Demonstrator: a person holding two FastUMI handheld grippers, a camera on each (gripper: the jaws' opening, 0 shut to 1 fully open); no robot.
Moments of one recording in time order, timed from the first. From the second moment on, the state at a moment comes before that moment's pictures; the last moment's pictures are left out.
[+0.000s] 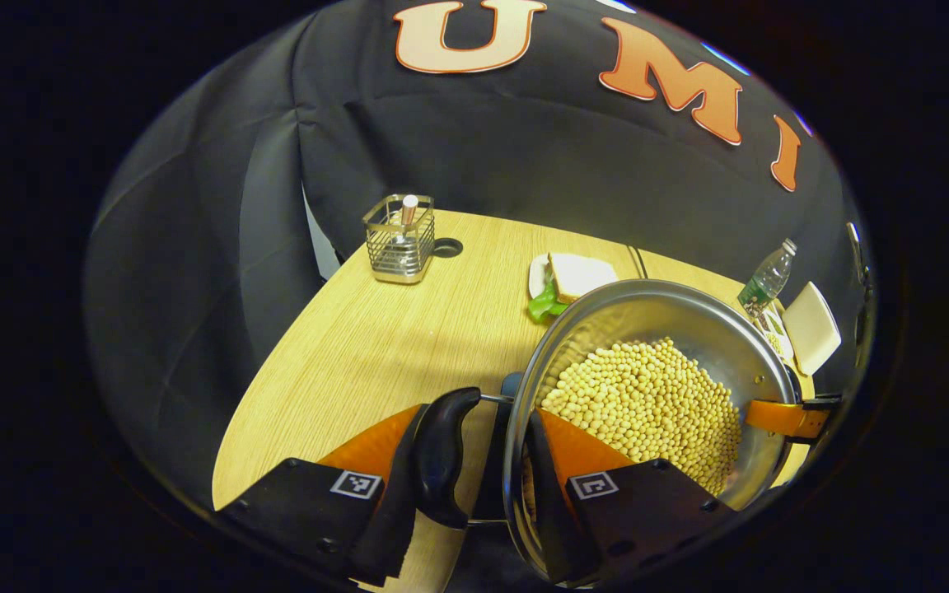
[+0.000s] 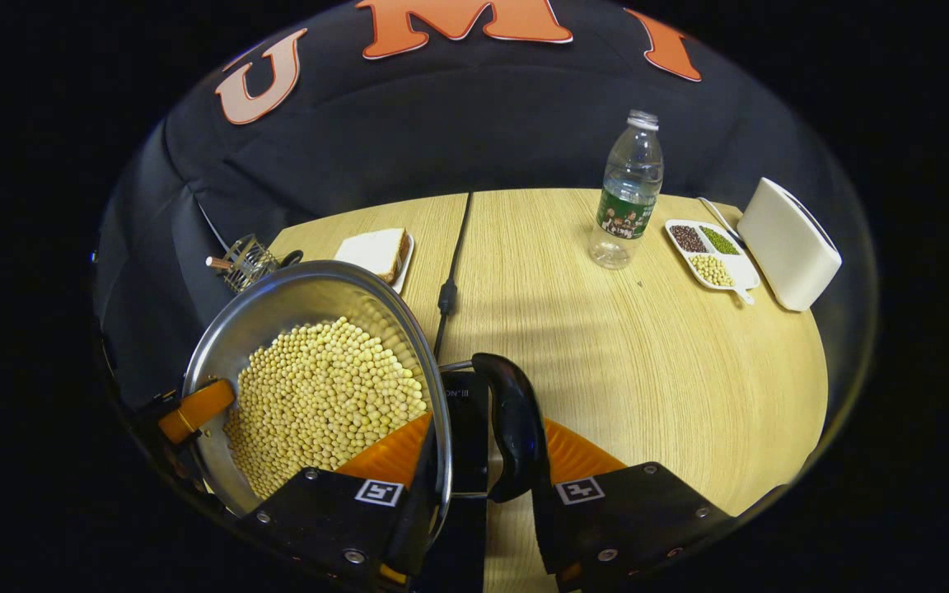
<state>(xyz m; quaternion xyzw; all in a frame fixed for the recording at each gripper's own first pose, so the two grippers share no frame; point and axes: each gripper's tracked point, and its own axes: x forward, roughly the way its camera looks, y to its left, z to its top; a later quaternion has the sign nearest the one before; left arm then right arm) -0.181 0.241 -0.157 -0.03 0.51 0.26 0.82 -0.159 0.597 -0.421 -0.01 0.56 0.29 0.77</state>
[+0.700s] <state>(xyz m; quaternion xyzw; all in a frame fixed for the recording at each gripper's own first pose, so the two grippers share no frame) -0.171 0.247 -0.118 -0.02 0.46 0.29 0.84 -0.141 0.573 -0.387 0.03 0.51 0.33 0.79</state>
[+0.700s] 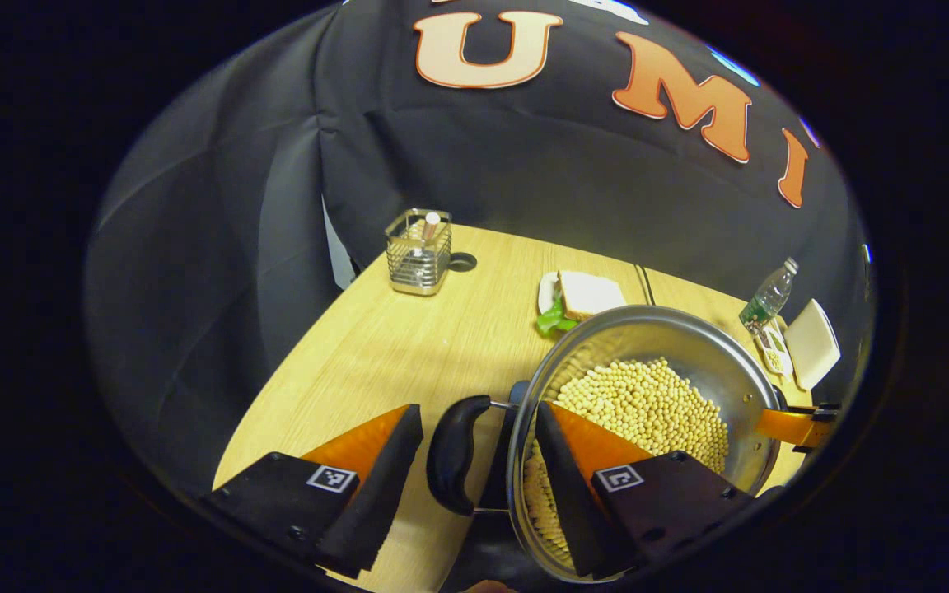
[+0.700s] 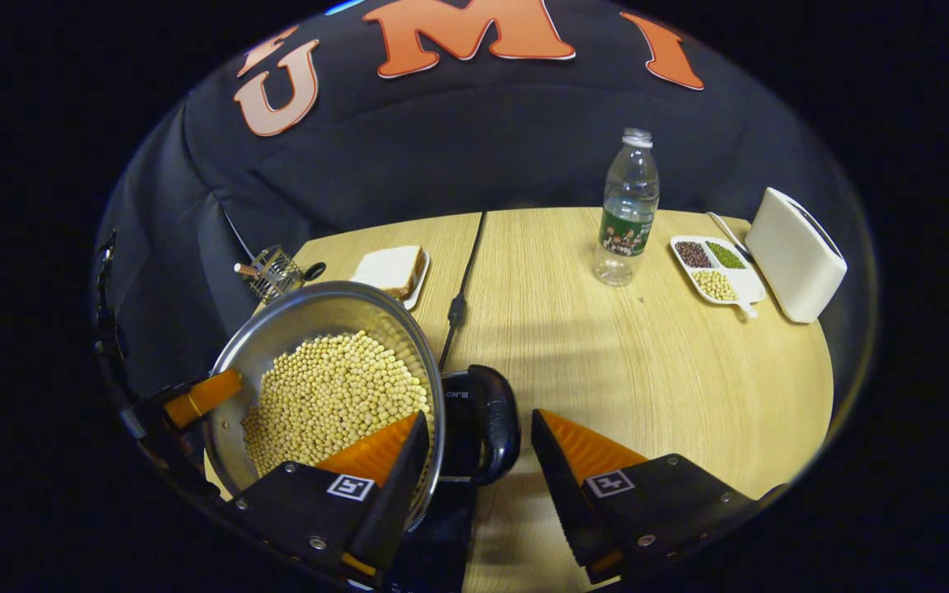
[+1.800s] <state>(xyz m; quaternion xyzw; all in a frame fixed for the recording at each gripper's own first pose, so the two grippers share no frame) -0.011 0.039 0.308 0.11 0.06 0.20 0.97 0.062 0.267 -0.019 0.03 0.09 0.32 0.94</state>
